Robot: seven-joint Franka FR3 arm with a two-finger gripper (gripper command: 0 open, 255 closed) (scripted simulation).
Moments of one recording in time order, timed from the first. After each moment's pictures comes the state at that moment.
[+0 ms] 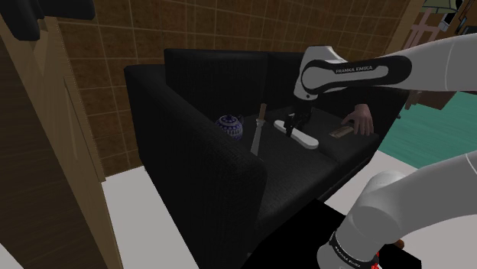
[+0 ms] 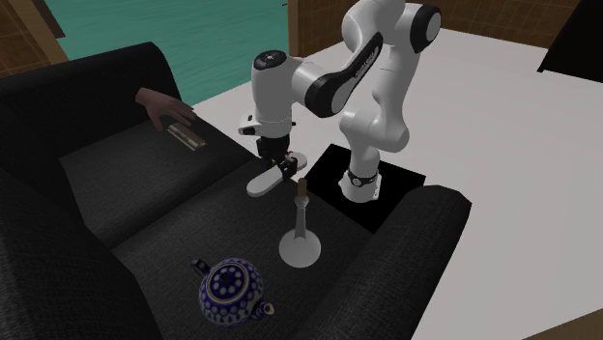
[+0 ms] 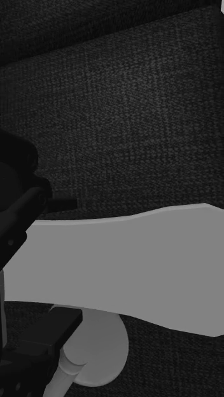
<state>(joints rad) -0.13 -0.56 -0.28 -2.46 -0.18 1.92 -0.07</state>
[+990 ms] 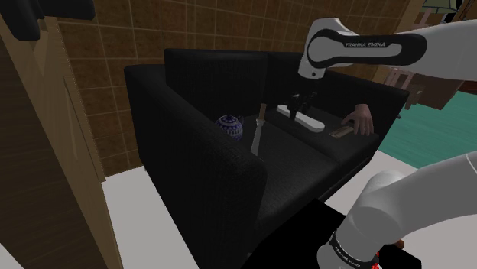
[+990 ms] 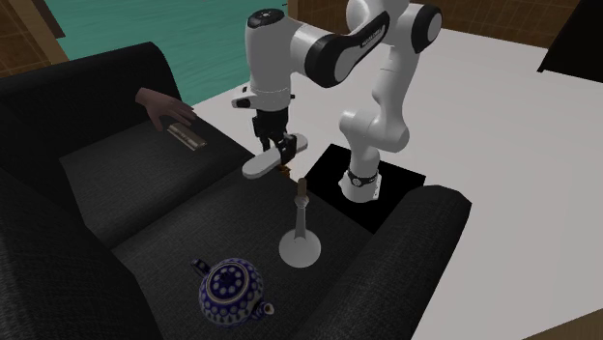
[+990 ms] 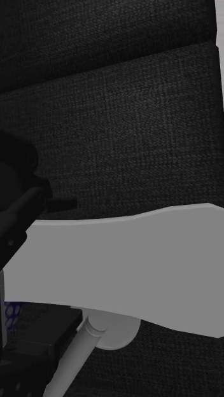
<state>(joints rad) -0.12 -0.56 -0.25 -2.27 -0.16 1.73 -0.07</state>
